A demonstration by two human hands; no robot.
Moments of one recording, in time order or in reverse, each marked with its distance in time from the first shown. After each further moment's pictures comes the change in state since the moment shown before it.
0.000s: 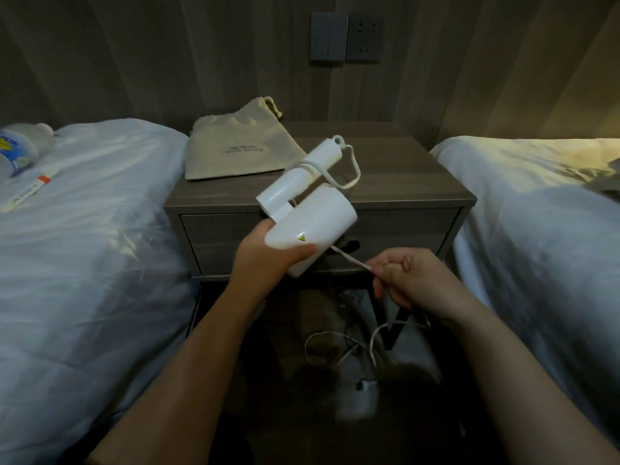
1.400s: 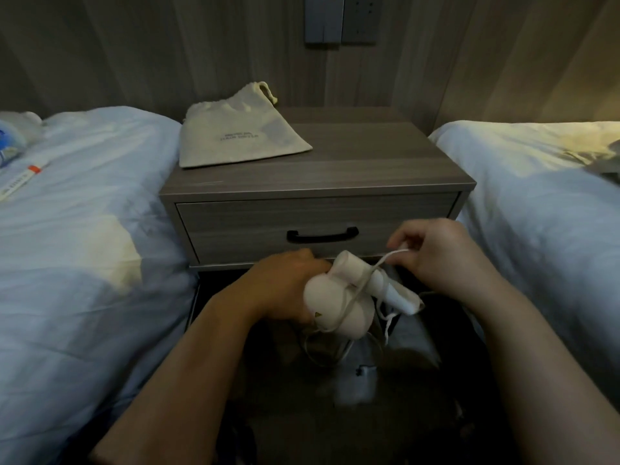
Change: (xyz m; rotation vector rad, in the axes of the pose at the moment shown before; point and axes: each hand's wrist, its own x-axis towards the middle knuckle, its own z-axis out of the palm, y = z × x) left_hand -0.007 -0.018 0.003 1.057 -0.752 0.368; right_hand -0.018 -0.027 -0.014 -0.689 0.251 -0.207
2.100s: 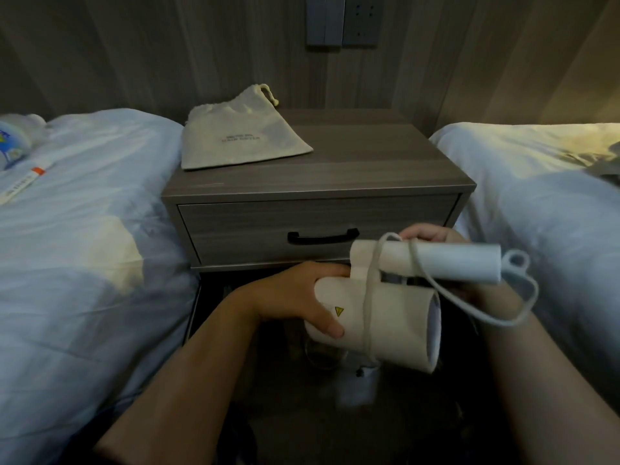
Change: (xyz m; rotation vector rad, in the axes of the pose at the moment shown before) left_hand -0.015 0.022 -0.011 -0.923 -0.192 0.226; right_hand 0.014 0.048 0.011 1.072 -0.281 0.117
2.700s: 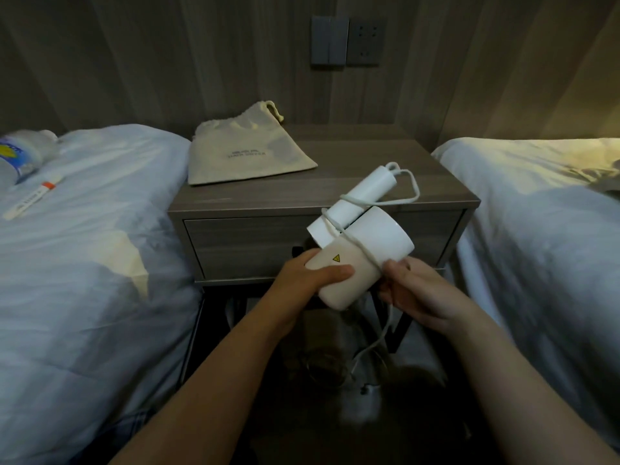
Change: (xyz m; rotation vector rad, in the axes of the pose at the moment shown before) left_hand 0.022 -0.004 0.007 -0.576 0.657 -0.072; right_hand 0.007 0.022 0.037 0.342 -0.100 0.048
